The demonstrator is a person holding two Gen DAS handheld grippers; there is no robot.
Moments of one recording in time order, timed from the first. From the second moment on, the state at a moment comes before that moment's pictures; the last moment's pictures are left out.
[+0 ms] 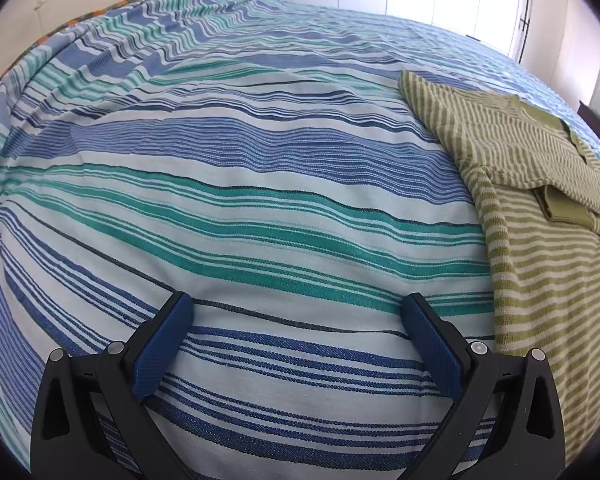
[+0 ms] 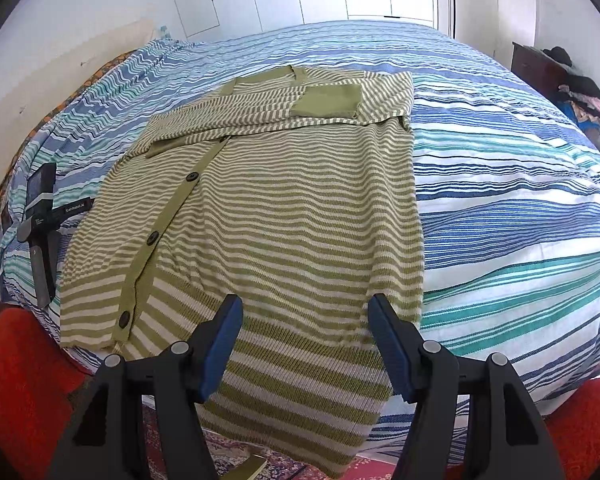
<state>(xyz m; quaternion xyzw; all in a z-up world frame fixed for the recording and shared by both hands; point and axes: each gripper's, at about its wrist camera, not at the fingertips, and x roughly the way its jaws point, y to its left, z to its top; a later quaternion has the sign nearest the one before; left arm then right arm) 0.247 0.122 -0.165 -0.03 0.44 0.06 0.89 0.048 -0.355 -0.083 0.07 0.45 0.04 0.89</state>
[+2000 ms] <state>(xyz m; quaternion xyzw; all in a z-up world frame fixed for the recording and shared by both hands) 0.247 0.123 -0.164 -0.03 0.44 0.06 0.89 0.044 -0.379 -0.089 0.10 0.45 0.02 0.88</state>
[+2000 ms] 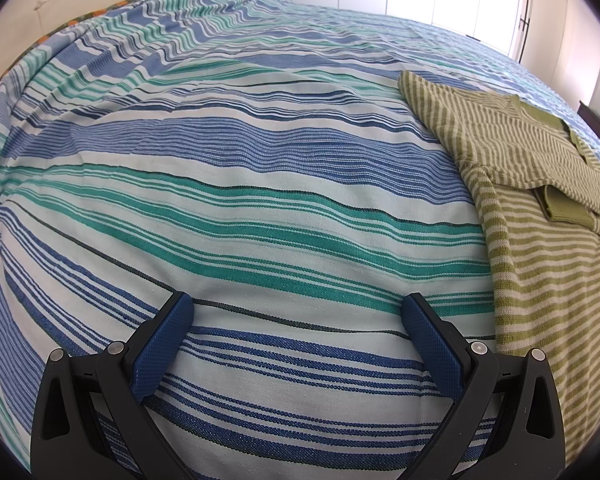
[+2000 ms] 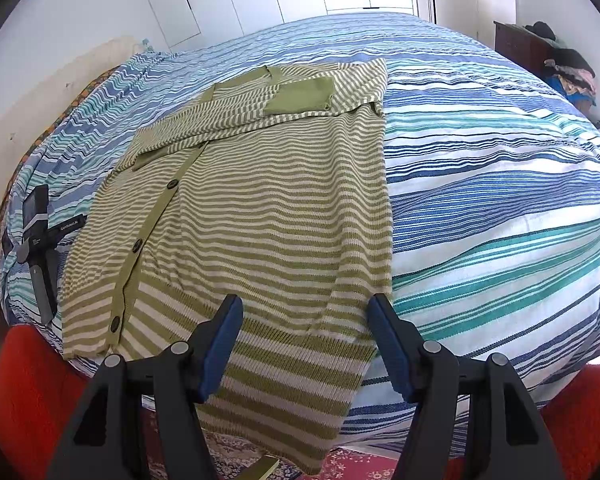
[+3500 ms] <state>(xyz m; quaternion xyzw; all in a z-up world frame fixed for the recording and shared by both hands) 0.247 0.123 -0.164 -0.03 0.44 0.06 0.89 0.038 -0.396 -0.077 0.13 0.42 0.00 0.90</state>
